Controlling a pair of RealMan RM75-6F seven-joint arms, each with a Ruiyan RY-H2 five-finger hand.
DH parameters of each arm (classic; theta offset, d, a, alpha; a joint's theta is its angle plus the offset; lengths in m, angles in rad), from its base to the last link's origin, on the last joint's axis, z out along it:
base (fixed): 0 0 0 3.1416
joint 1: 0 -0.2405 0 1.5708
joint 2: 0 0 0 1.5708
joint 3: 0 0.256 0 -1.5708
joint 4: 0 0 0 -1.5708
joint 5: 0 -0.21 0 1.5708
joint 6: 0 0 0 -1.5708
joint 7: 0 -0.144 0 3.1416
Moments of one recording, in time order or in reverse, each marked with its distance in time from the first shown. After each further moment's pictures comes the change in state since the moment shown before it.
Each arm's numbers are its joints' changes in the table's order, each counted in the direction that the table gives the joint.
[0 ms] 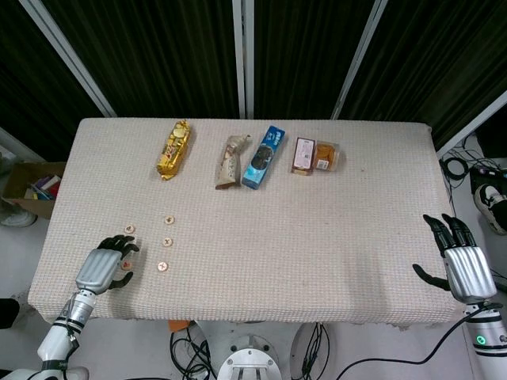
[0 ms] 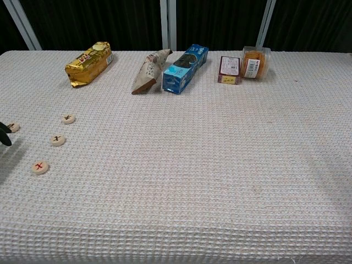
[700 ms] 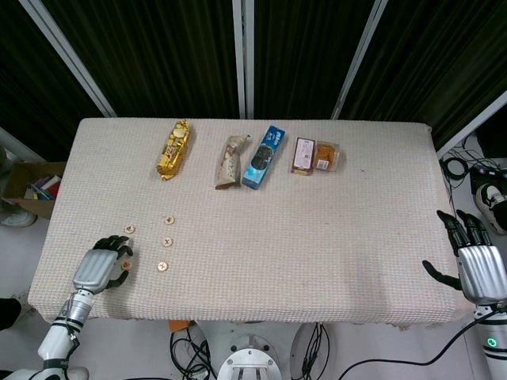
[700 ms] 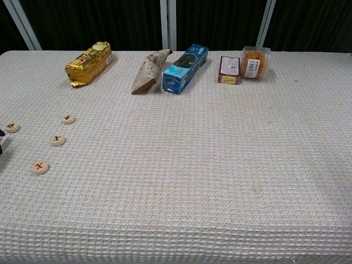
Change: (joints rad) left arm -0.009 -0.034 -0.001 0.057 0.034 0.010 -0.017; right arm 0.018 0.031 0.016 -0.022 -0.002 0.046 -0.004
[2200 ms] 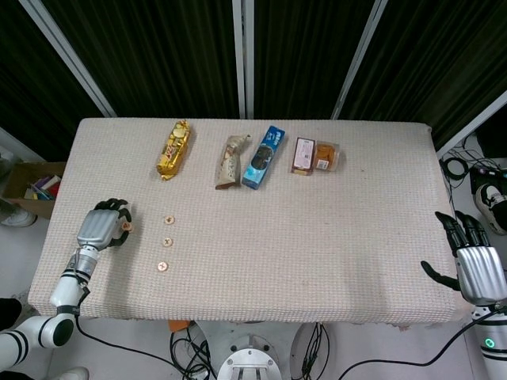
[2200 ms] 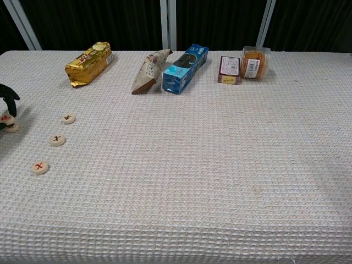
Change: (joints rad) left arm 0.195 -0.030 -0.152 0.157 0.176 -0.211 0.015; right arm 0.004 -0.011 0.003 -0.005 -0.003 -0.002 0.004
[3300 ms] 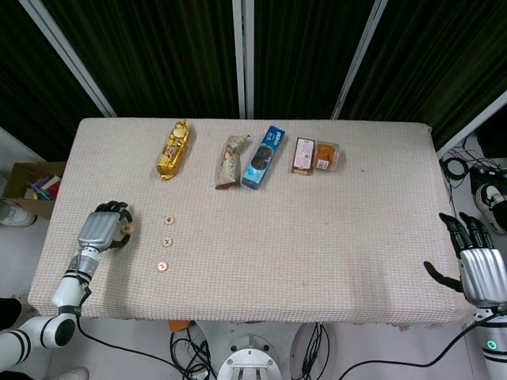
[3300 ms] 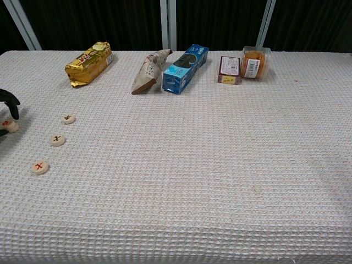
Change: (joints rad) left arm 0.014 -0.009 0.024 0.009 0.031 0.001 -0.012; right arm 0.013 -0.005 0.001 0.004 -0.009 0.011 -0.007
